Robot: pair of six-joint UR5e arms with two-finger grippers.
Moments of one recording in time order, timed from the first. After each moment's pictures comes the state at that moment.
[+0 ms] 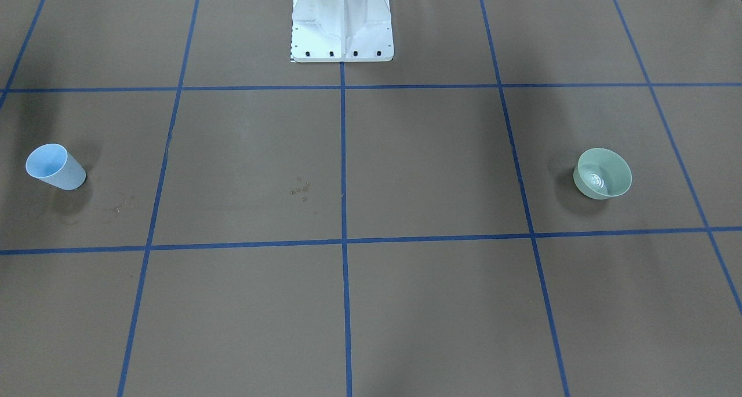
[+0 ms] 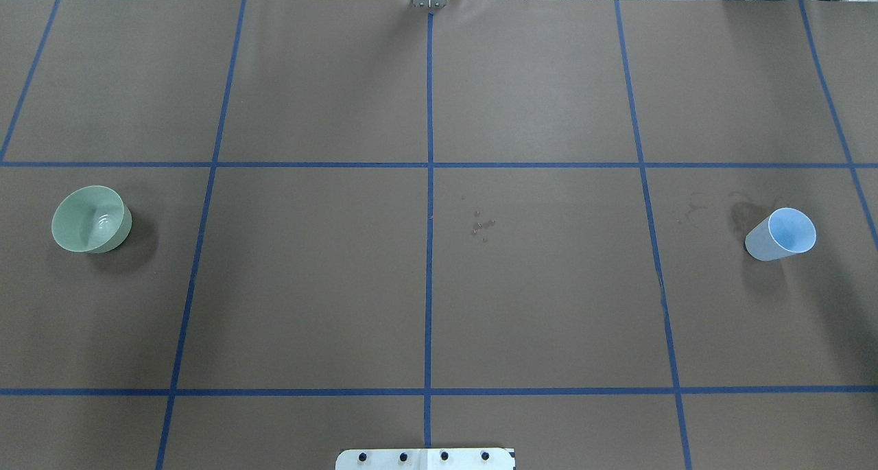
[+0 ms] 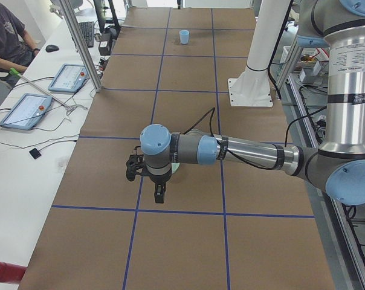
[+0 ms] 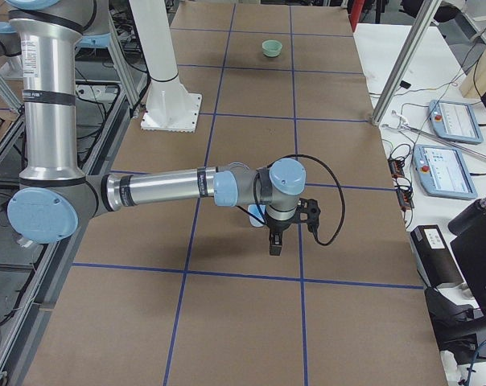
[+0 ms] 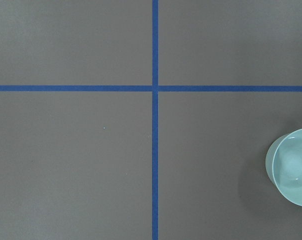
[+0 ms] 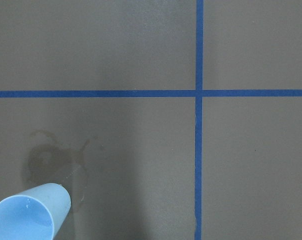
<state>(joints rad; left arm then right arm) -1.58 -1.51 -1.79 -1.46 -2.38 -0.02 1.47 -1.60 1.75 -1.63 2.35 0.14</state>
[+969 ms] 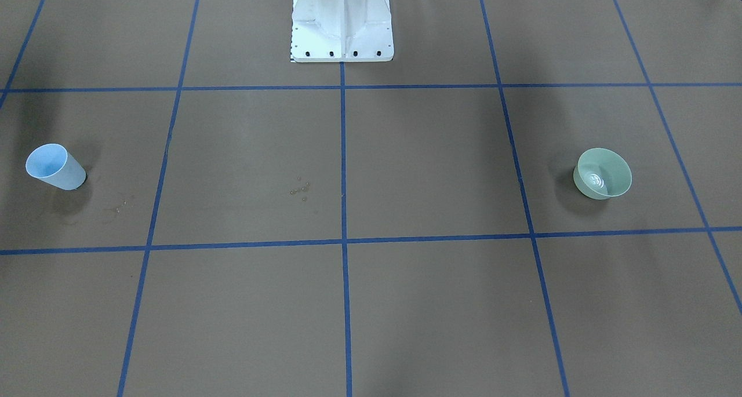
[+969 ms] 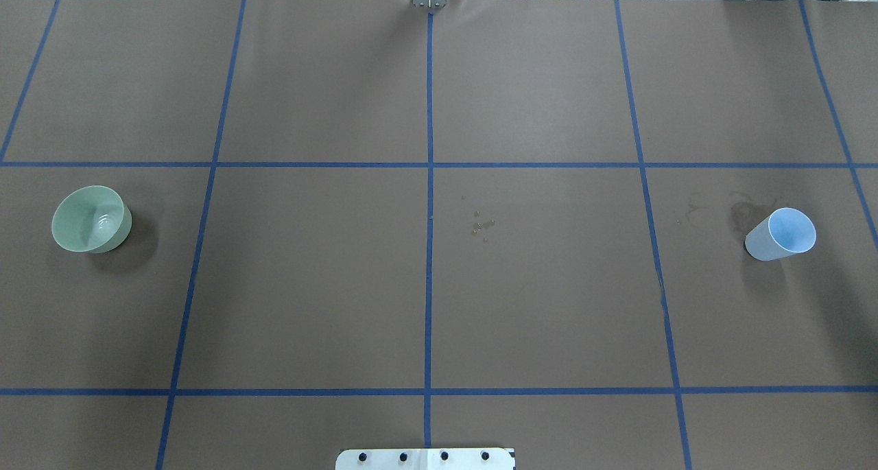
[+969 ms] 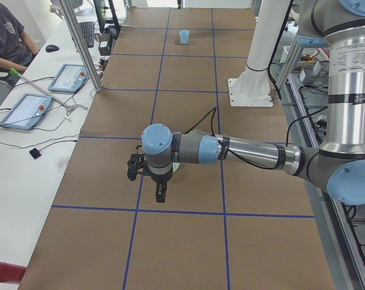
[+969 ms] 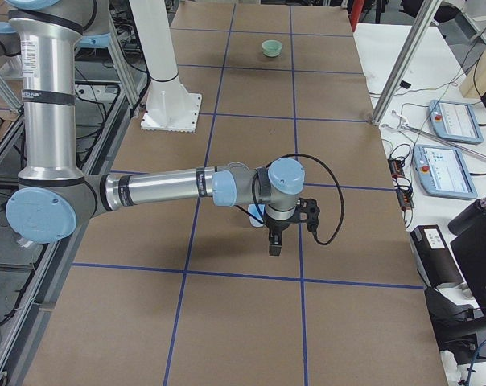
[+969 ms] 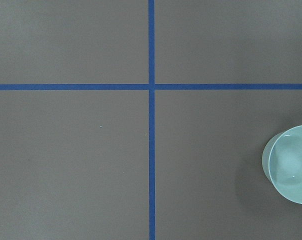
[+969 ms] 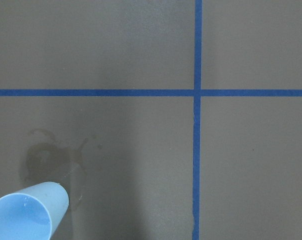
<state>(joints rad) -1.58 -1.50 -1.80 -1.48 -2.39 -0.02 1.47 -1.61 1.75 -1.63 2.34 0.14</state>
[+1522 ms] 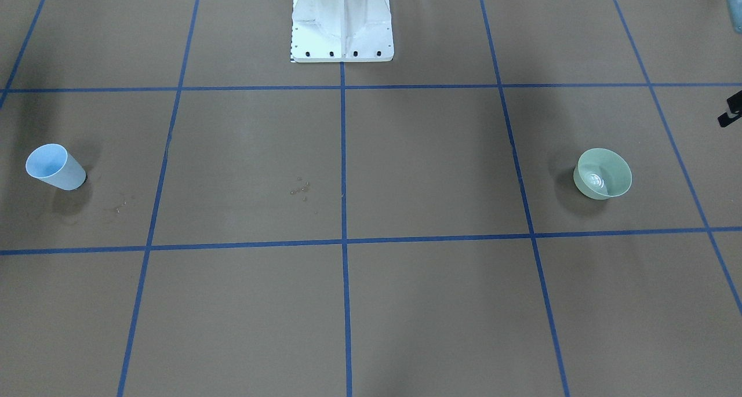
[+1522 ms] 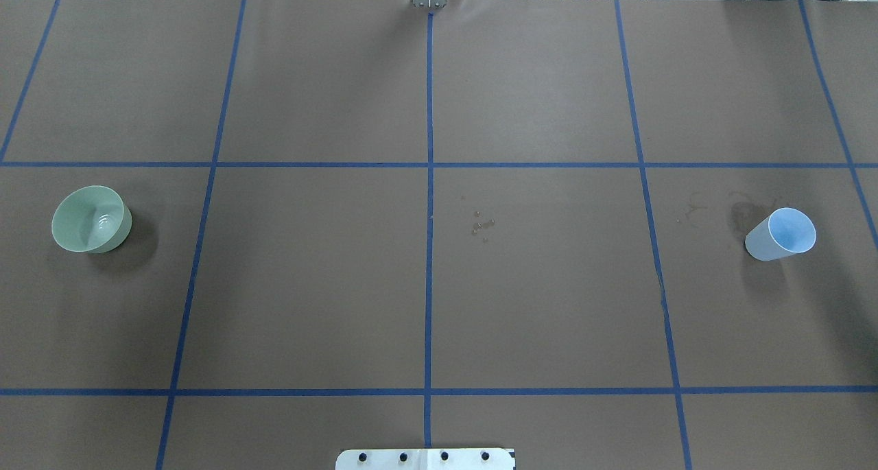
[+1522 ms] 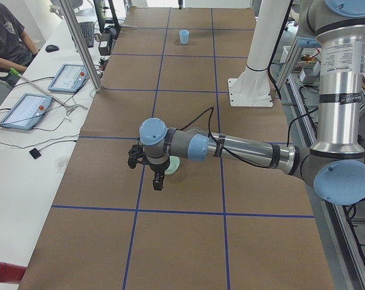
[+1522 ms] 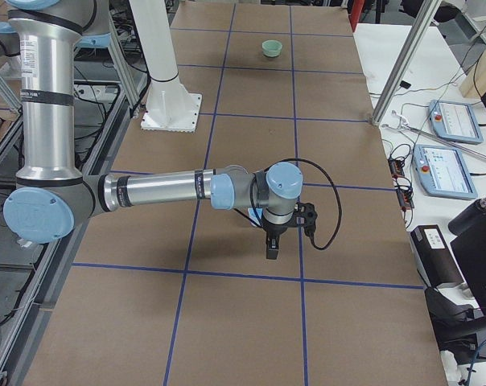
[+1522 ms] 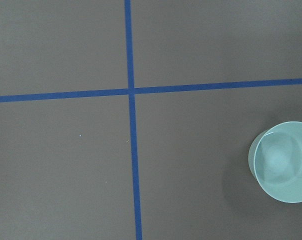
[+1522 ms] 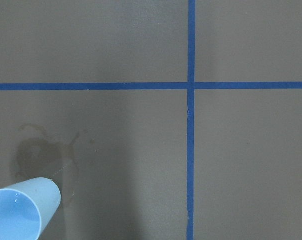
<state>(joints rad) -1.40 -1.52 -1.77 -1.62 -2.40 -0.22 1.47 -1.62 1.75 -1.63 2.34 0.14</state>
